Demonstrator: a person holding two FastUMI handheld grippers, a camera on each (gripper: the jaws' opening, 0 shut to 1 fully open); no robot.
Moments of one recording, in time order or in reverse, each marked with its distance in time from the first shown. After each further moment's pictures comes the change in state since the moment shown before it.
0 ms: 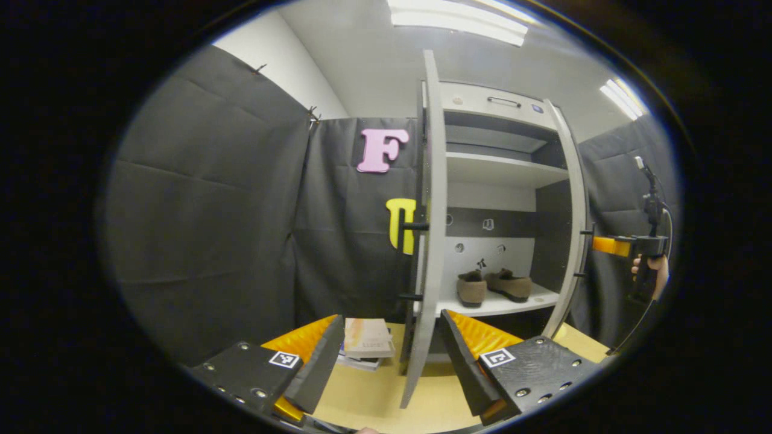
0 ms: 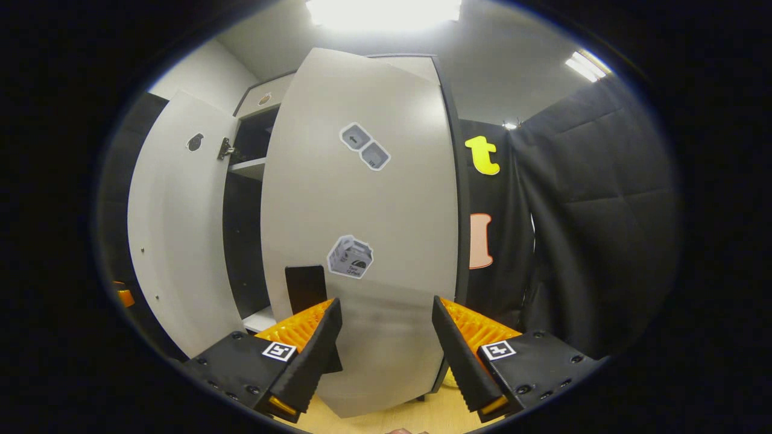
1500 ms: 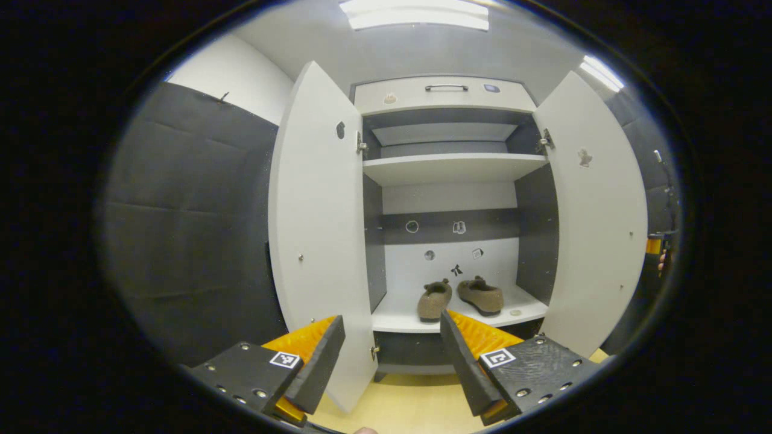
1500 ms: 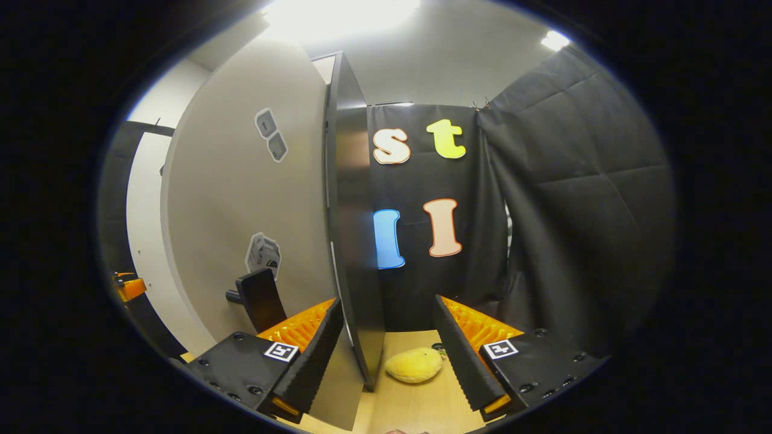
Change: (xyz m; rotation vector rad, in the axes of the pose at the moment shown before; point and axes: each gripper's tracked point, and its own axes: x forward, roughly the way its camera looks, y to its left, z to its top) left arm 0.019 -0.189 0.027 0.094 -0.010 0.011; right arm -0.027 -0.200 -0.007 0.034 0.041 0.002
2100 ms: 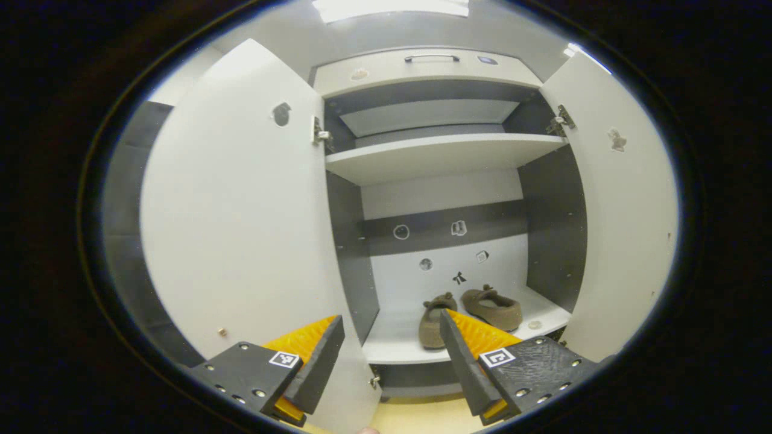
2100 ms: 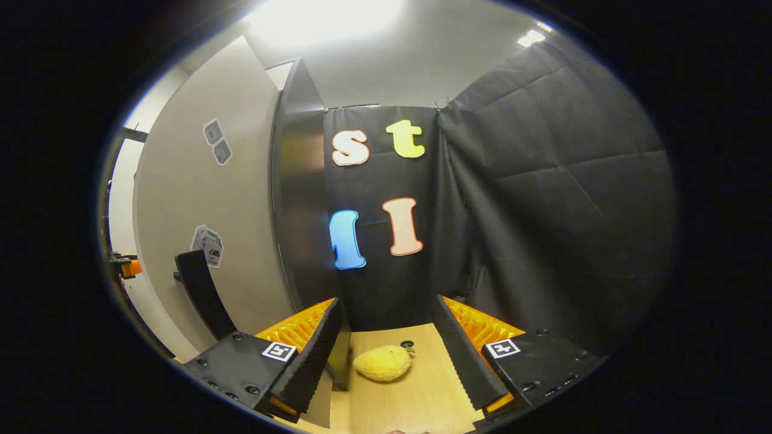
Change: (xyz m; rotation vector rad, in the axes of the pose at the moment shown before) left arm 0.109 -0.010 0.029 0.097 0.010 -0.013; right arm -0.005 -0.062 -0.013 0.045 -0.003 -0.102
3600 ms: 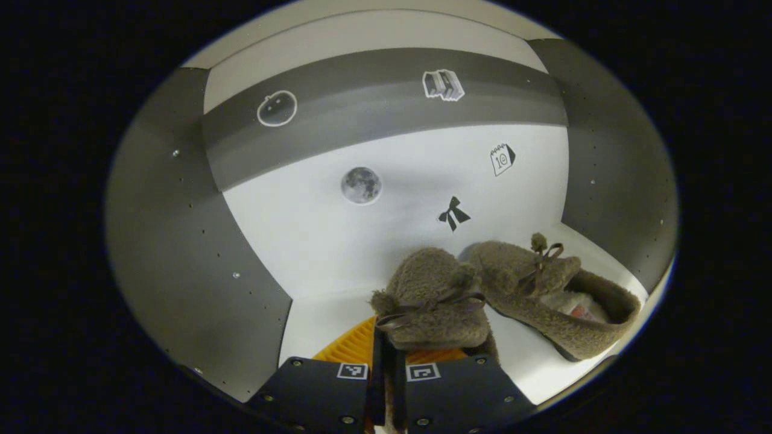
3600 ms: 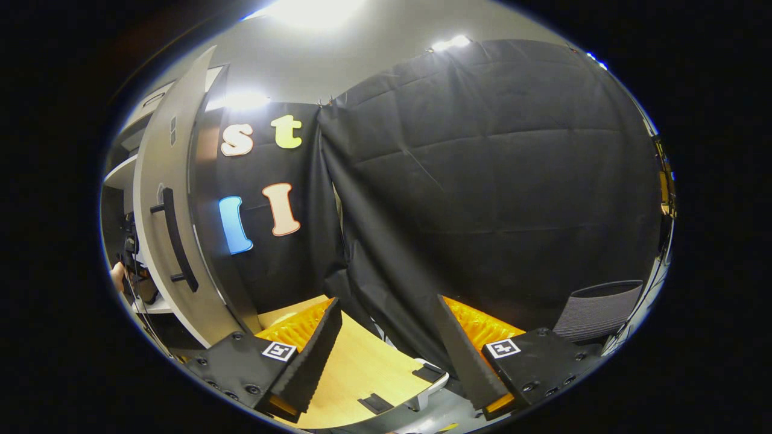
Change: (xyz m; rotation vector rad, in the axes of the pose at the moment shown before) left arm 0.331 -0.121 -0.163 0.153 0.472 -0.308; right arm -0.189 -0.059 -0.082 0.108 0.056 -0.669
